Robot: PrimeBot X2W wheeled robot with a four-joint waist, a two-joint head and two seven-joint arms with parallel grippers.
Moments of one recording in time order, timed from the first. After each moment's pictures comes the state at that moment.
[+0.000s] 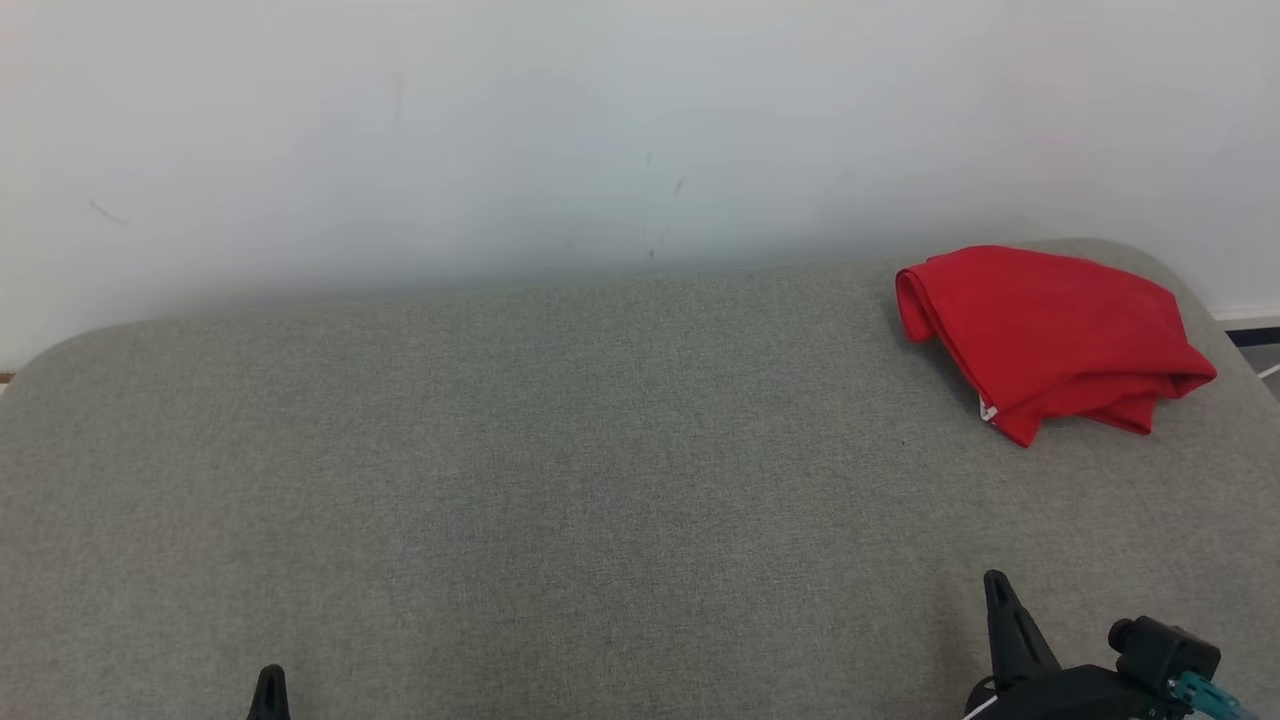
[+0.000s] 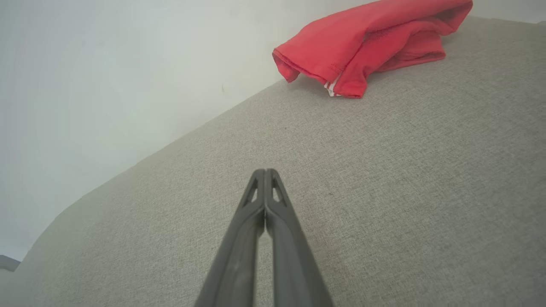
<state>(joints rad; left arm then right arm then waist) 0.06 0.05 0.07 0.09 -0.43 -0.05 -0.24 -0.08 -0.09 0.13 0.28 0.49 0.13 -0.12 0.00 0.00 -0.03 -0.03</state>
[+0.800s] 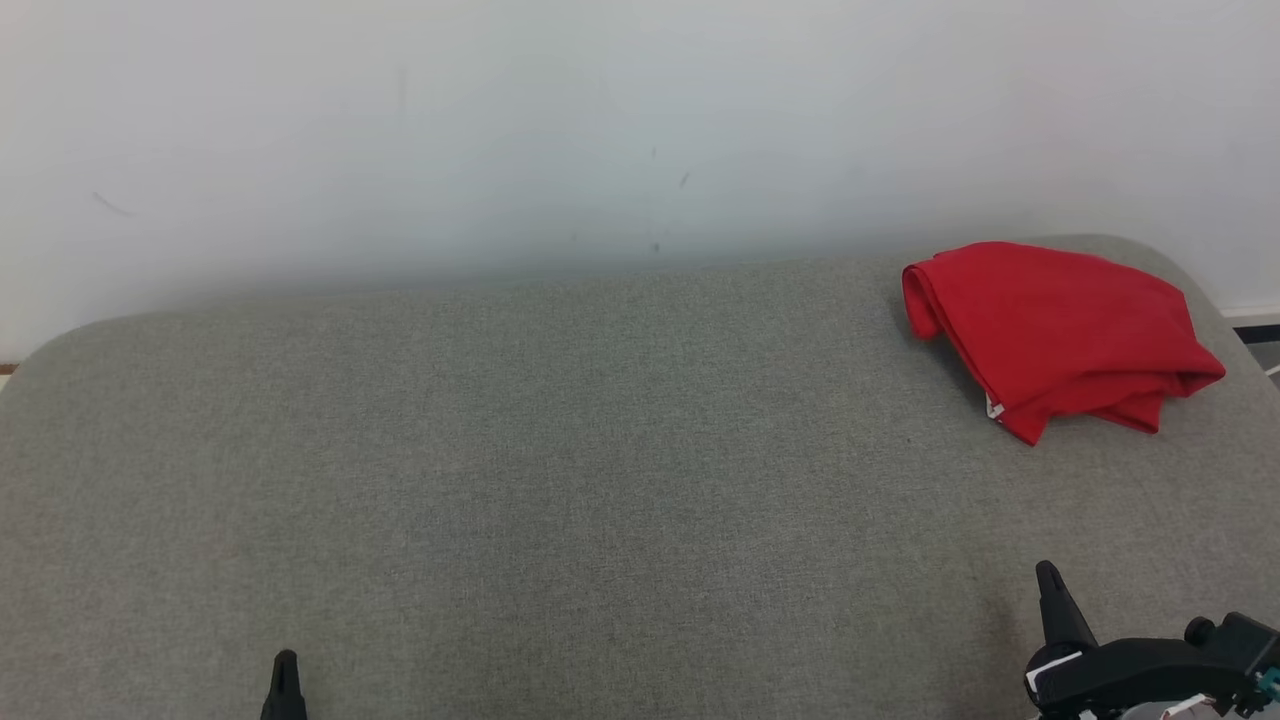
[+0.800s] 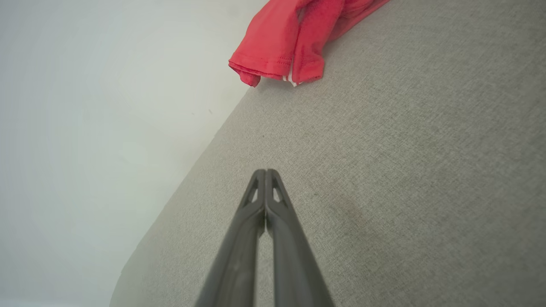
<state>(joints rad) 0.01 0.05 0.00 0.14 -0.81 -0.08 -0.23 -0.13 -0.10 0.00 0.32 0.84 0.13 0.03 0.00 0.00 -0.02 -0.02</state>
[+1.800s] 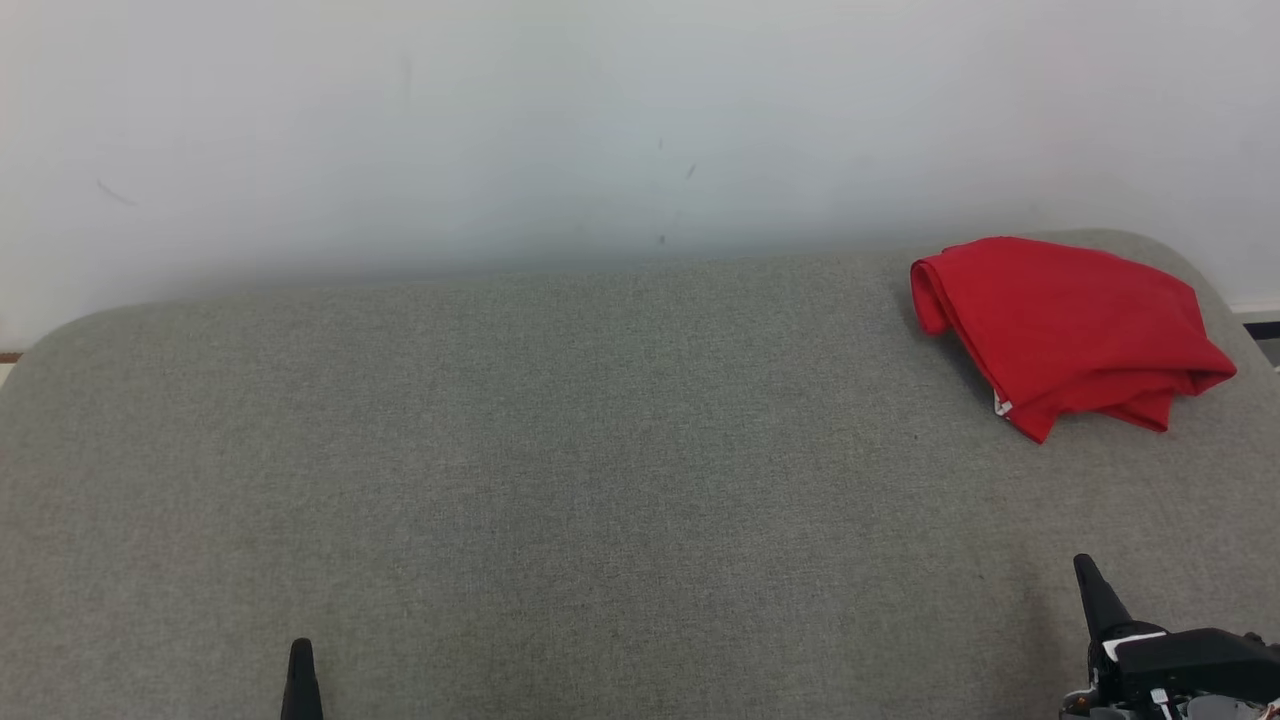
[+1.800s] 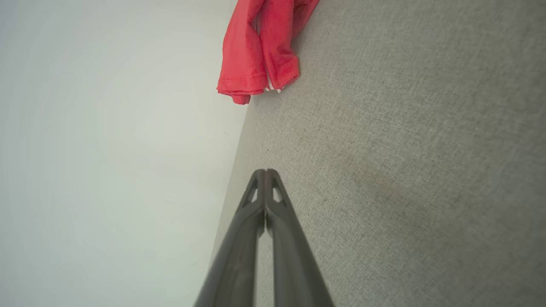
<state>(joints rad) -0.04 0.05 -0.06 0.18 -1.16 -0.10 -0.21 -0.18 -0.10 -0.13 0.35 1.17 0.13 0.17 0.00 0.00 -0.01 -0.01</state>
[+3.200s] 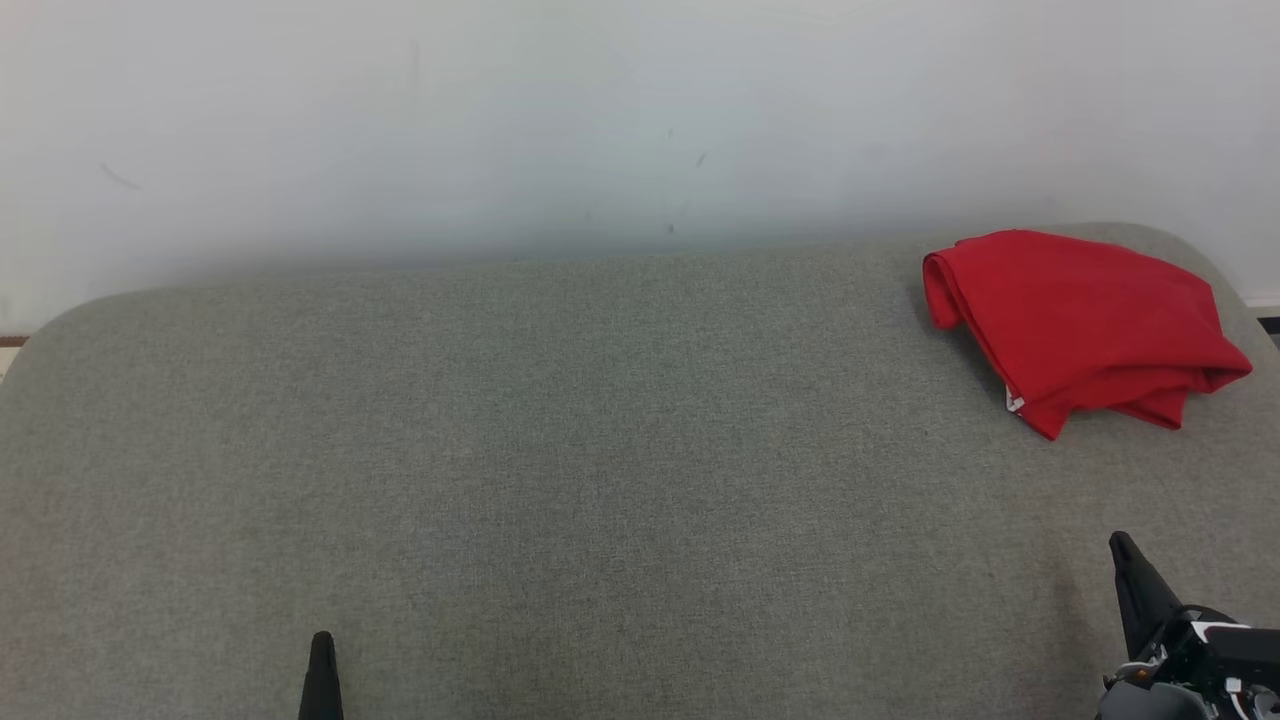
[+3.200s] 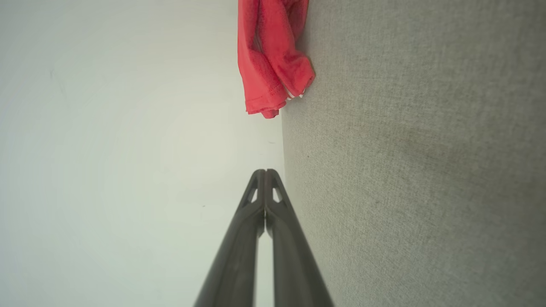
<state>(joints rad) -0.09 0.05 -0.12 0.22 -1.55 -0.12 -0.20 -0.24 -0.09 -0.29 0.39 1.51 0.13 0.34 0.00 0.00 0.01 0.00</state>
